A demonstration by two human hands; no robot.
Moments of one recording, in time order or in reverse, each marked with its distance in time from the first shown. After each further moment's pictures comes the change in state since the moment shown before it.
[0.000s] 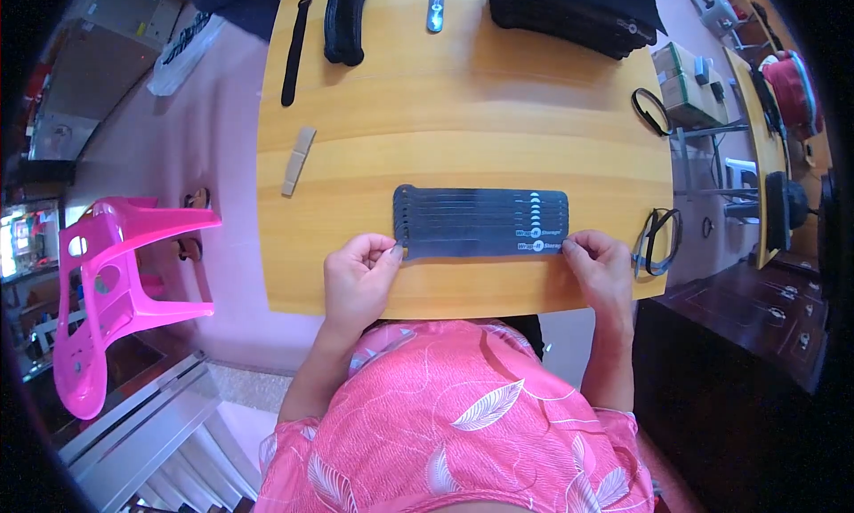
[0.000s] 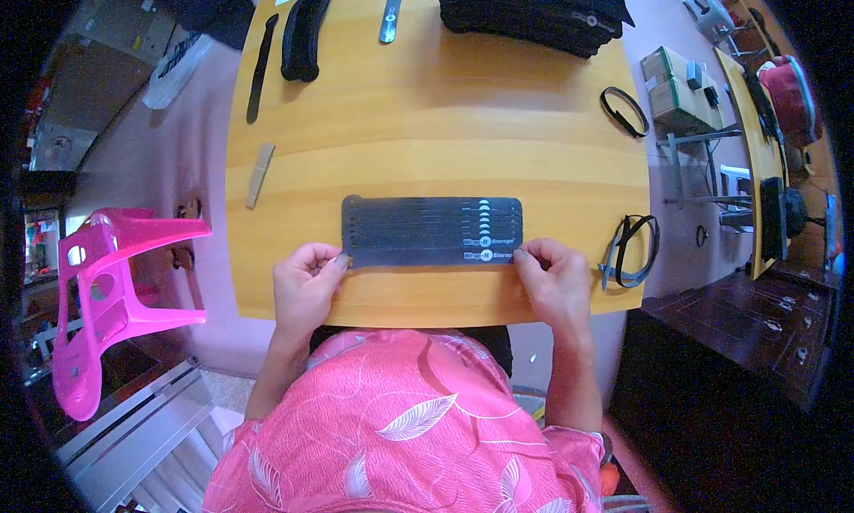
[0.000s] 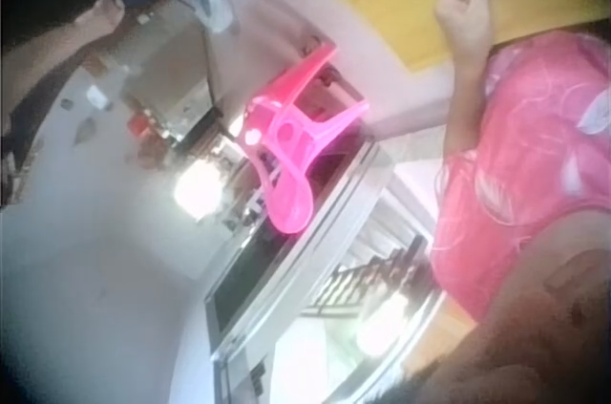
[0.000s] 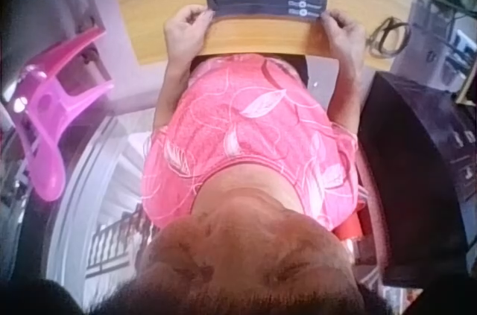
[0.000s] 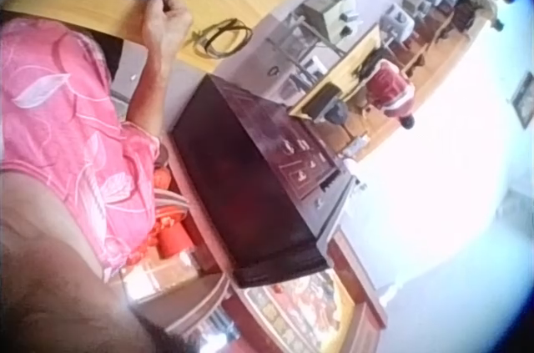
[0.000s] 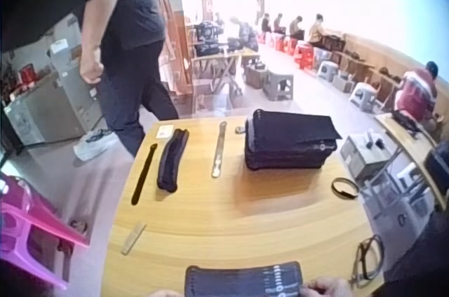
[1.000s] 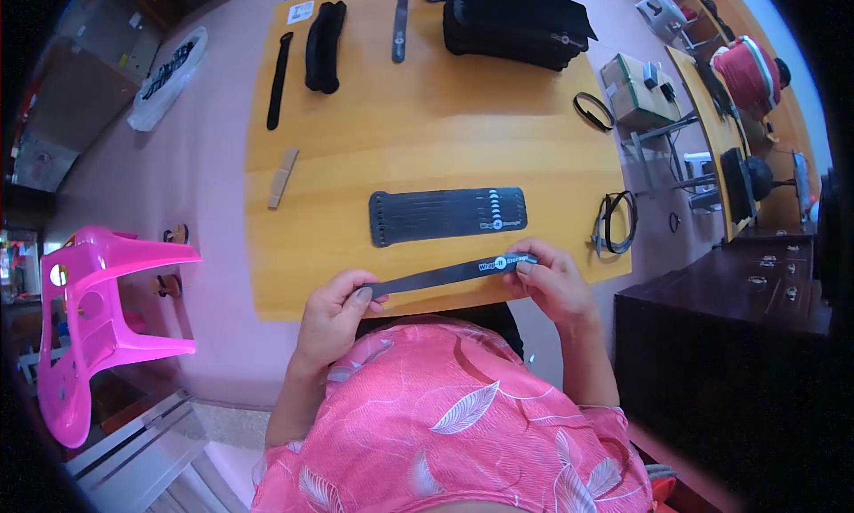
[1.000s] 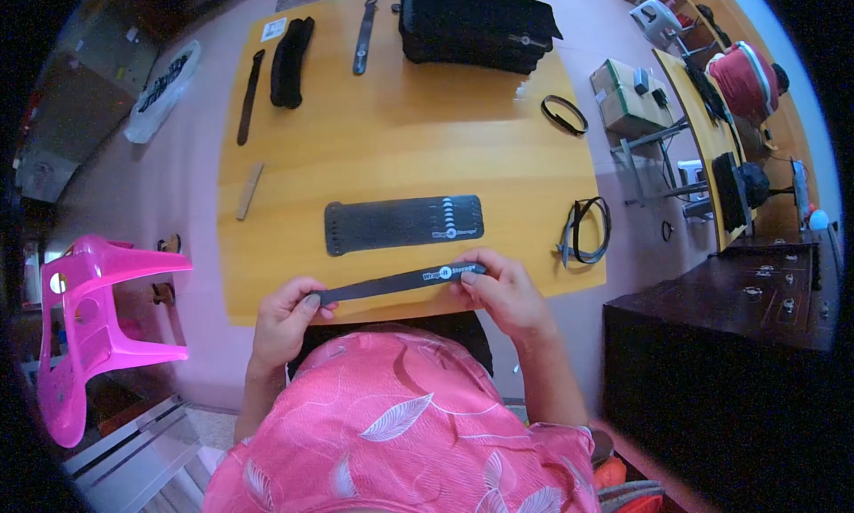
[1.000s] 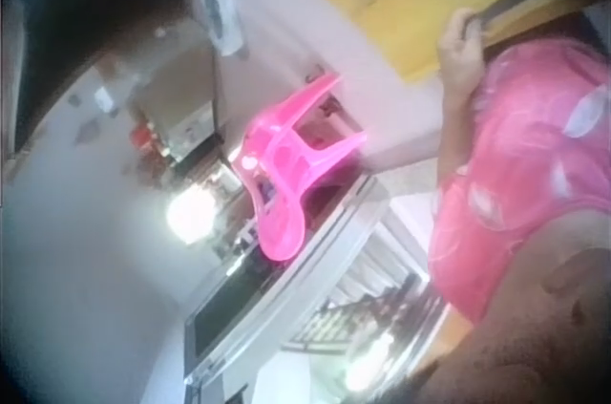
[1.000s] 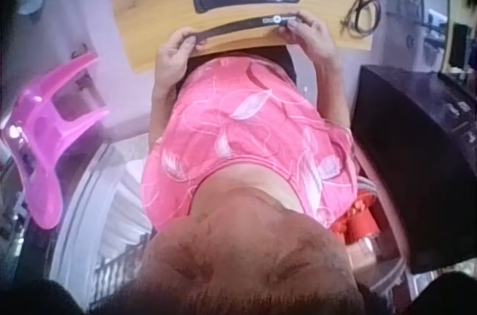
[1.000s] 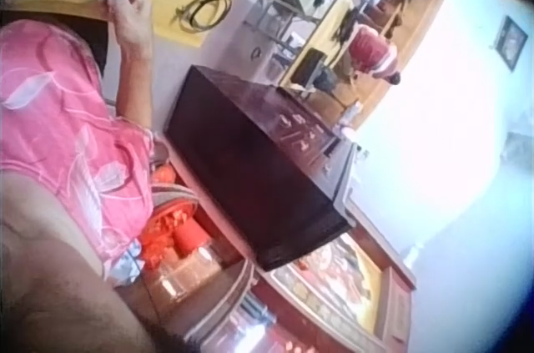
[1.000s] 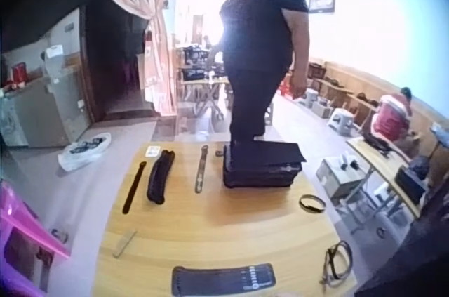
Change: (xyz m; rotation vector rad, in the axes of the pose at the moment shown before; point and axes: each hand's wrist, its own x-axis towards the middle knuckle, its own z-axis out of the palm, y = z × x) left_hand -0.044 0.008 -0.034 -0.246 -0.353 -0.003; right_hand -0.043 0.004 0.004 0.664 -0.495 0.008
